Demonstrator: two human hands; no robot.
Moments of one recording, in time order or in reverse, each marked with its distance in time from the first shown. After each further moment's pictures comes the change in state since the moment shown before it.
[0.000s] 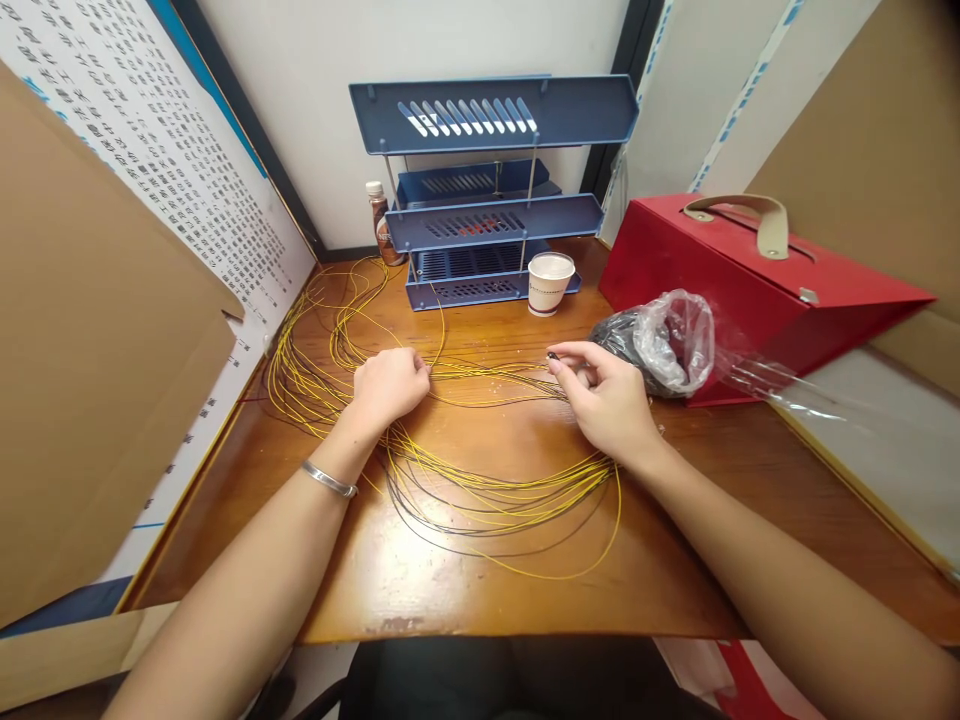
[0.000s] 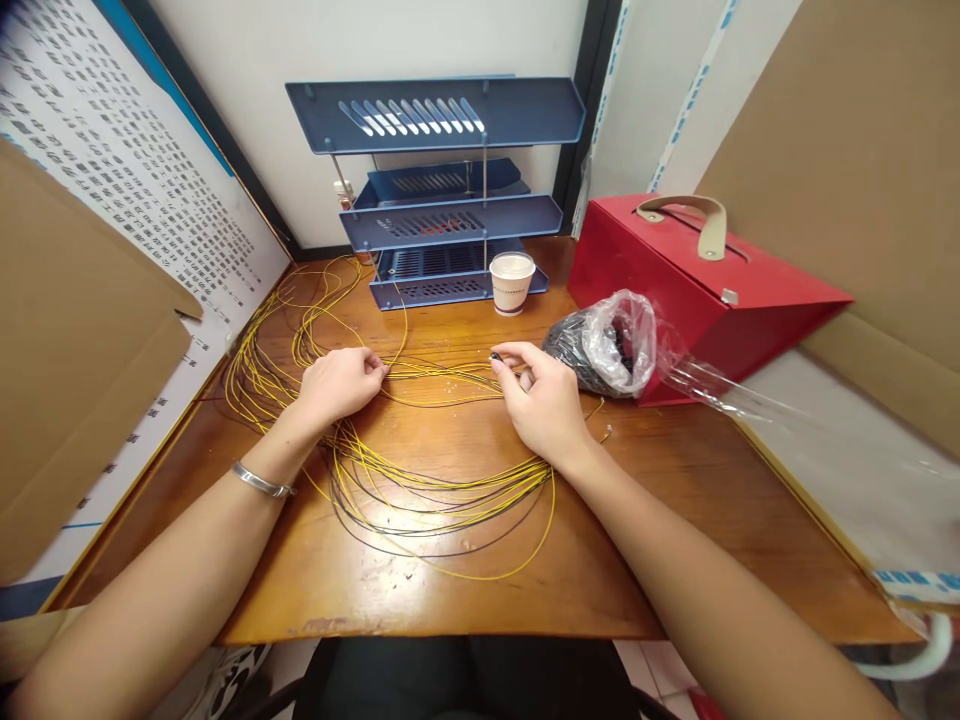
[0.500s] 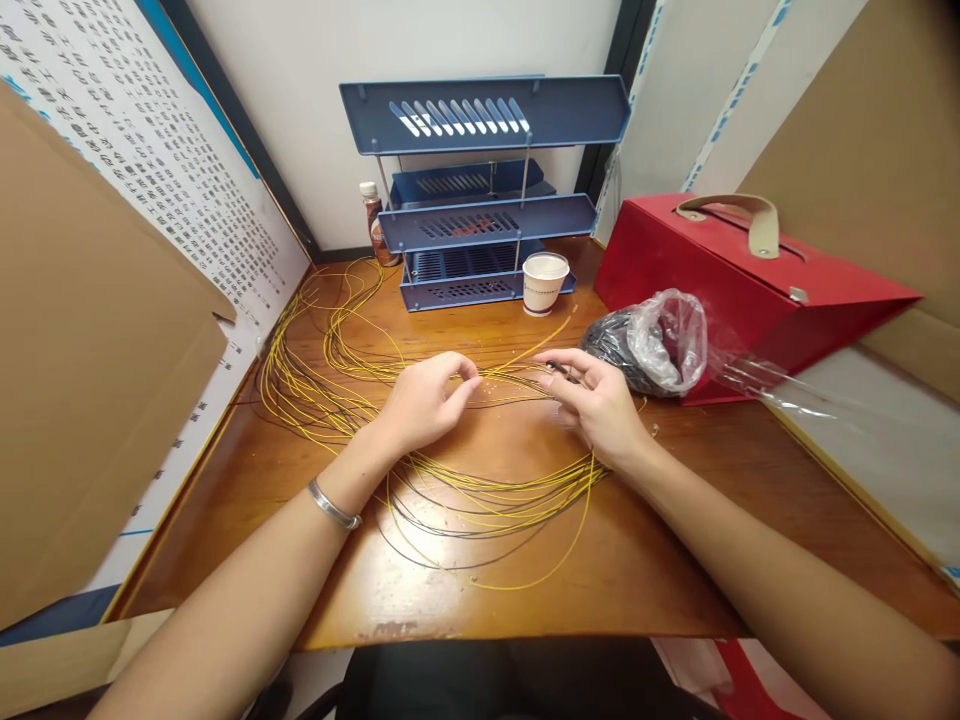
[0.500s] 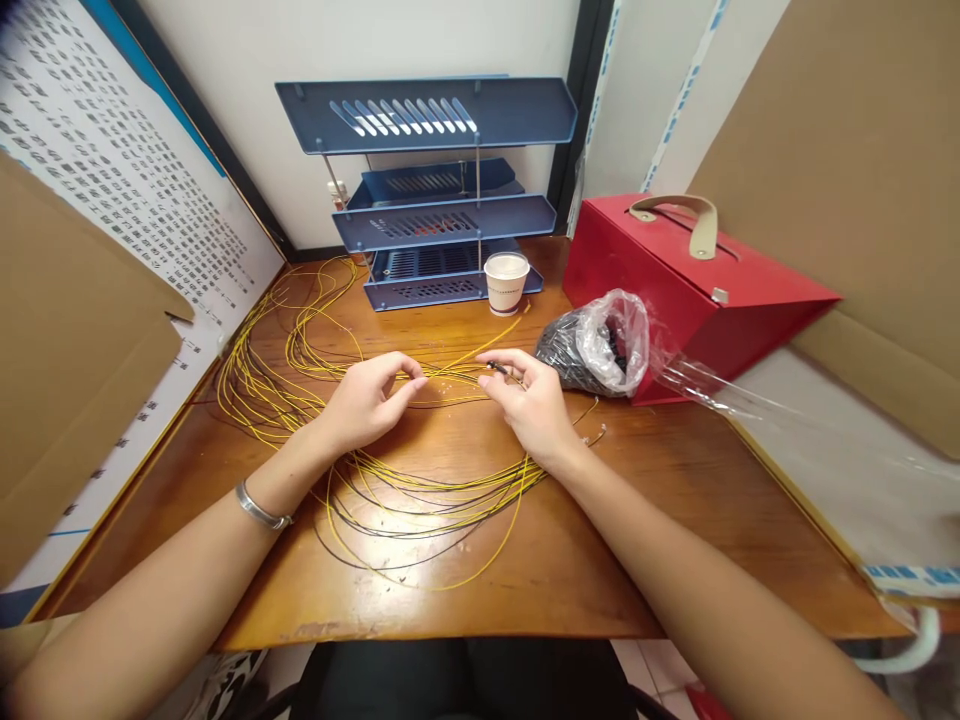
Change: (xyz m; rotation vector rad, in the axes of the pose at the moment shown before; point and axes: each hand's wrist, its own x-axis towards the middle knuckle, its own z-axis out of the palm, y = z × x) left_hand -0.023 0.021 0.015 -0.507 0.222 0.661; right_hand -0.004 -0.012 0.003 0.574 -0.147 0.352
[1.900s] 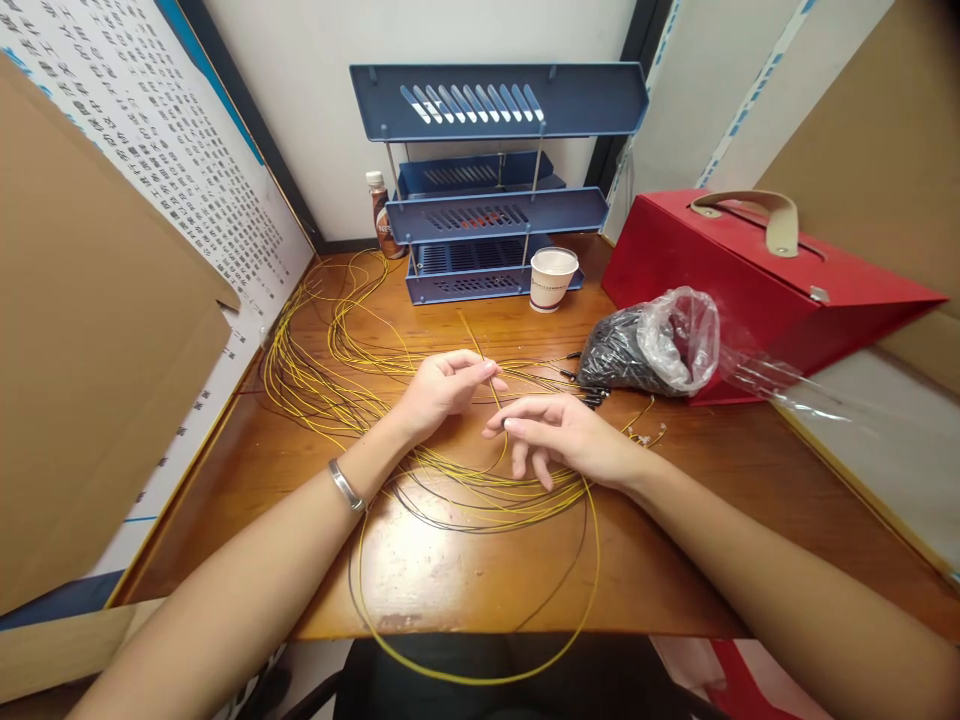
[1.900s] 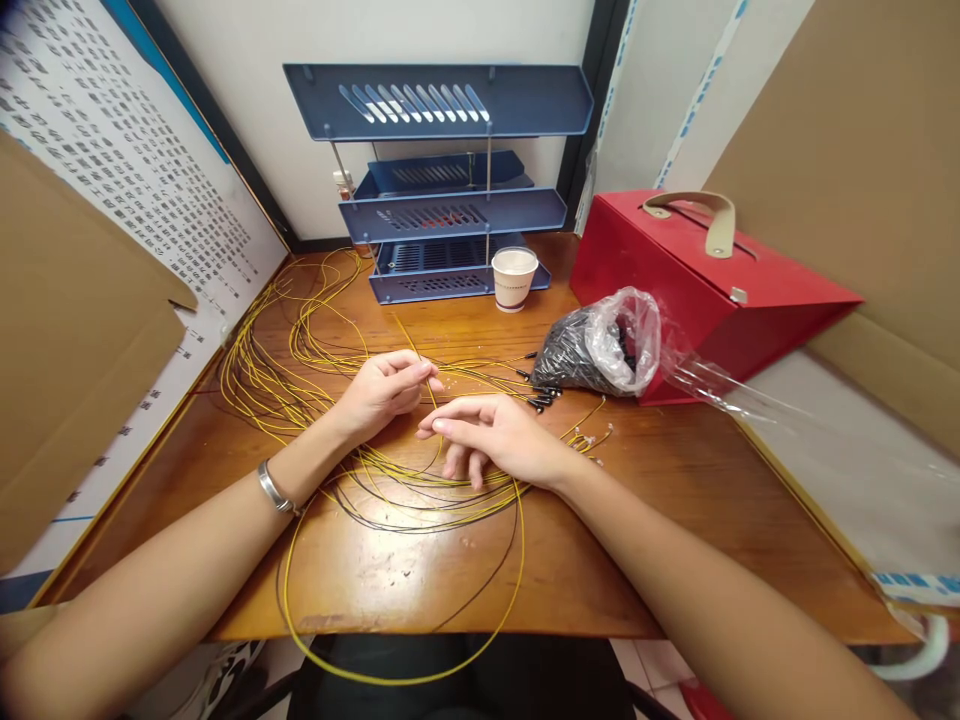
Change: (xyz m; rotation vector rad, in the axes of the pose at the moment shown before) left_hand 0.007 0.009 0.018 -1.249 -0.061 -0.450; right_hand -0.013 0.003 0.010 0.096 -0.710 0.292
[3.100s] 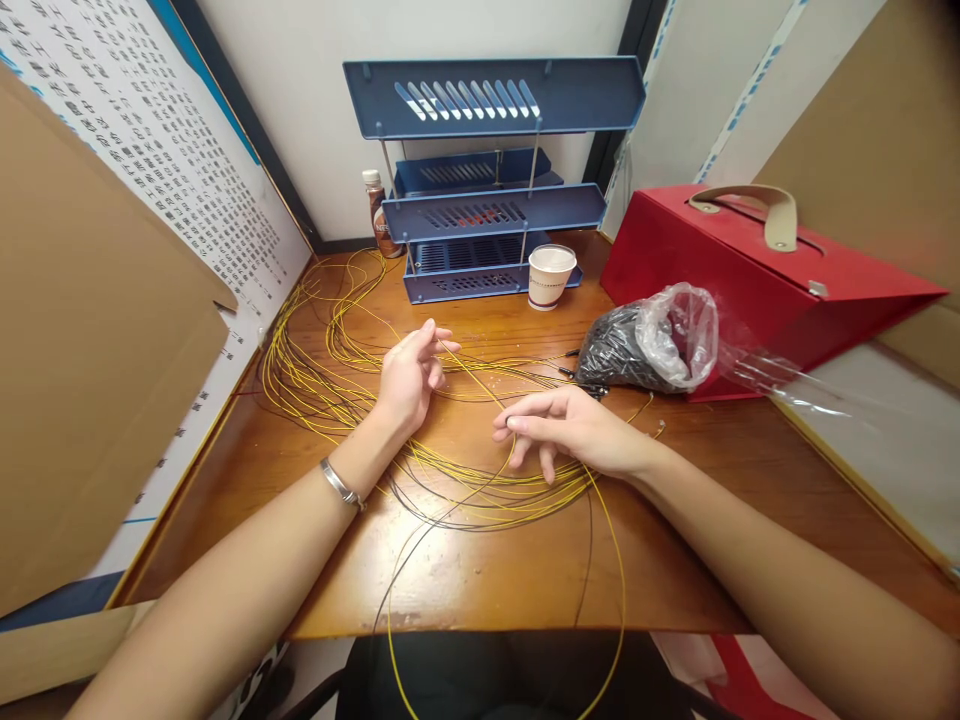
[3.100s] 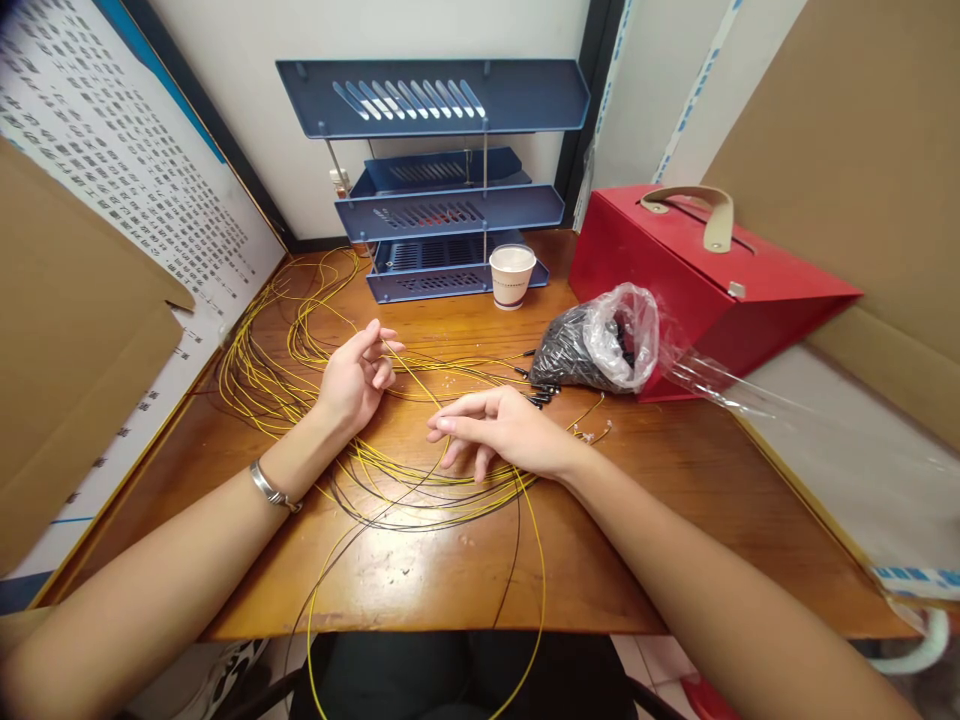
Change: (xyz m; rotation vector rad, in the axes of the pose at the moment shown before) left_hand 0.010 0.007 -0.012 -0.113 0.509 0.089; right_hand -0.002 -0.001 -0.009 0.022 0.049 0.051
